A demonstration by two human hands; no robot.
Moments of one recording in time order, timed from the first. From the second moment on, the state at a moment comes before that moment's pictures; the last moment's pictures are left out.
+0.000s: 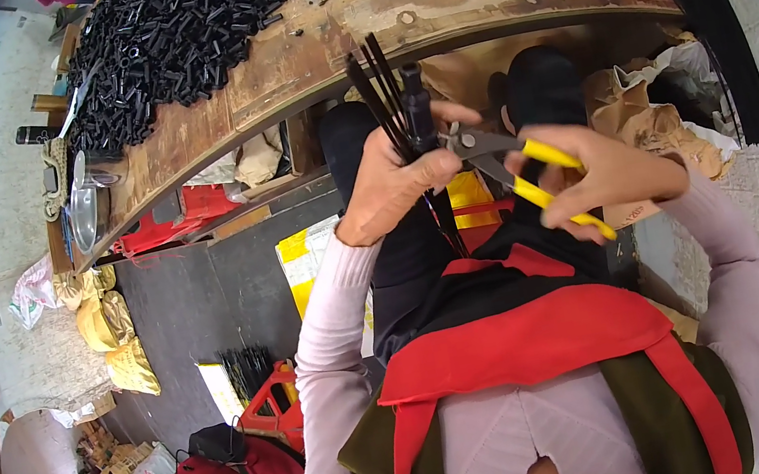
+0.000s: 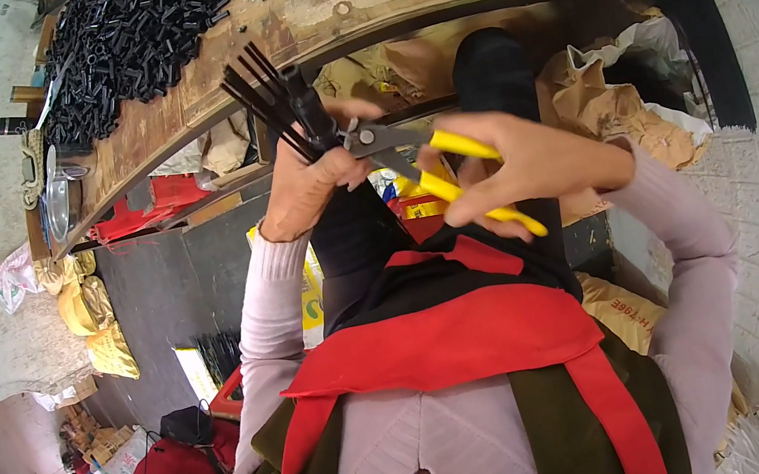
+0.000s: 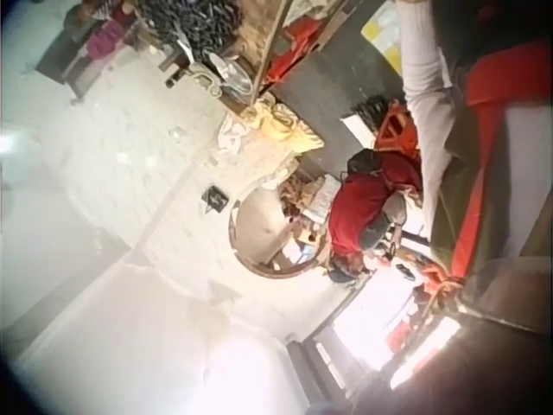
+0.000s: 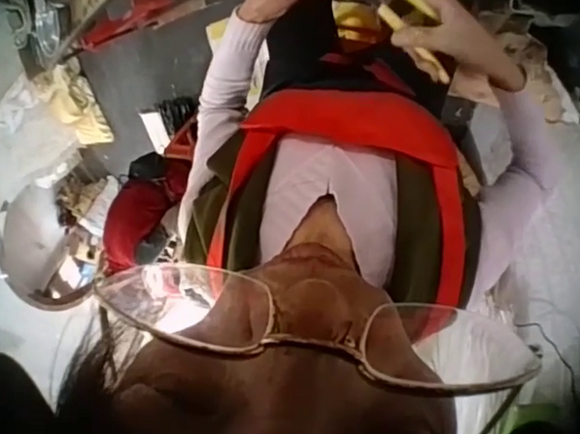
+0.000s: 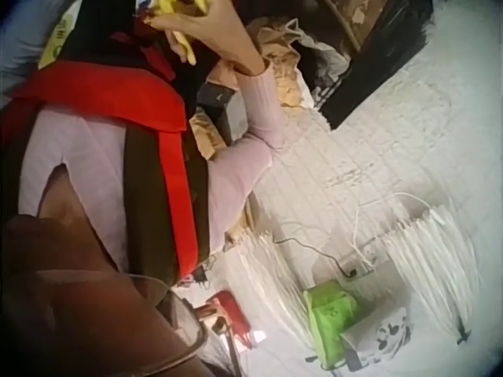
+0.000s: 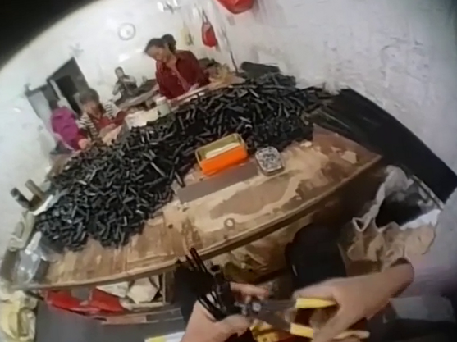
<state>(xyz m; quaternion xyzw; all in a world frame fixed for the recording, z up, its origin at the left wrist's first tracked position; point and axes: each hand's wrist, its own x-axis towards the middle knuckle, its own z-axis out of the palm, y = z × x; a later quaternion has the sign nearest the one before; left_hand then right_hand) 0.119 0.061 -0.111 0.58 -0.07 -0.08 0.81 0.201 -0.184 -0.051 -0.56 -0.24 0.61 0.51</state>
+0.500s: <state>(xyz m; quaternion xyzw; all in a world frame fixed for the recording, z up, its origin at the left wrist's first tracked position) 0.124 0.061 -0.106 0.57 -0.10 -0.11 0.81 0.197 -0.186 -0.041 -0.64 -0.24 0.53 0.49</state>
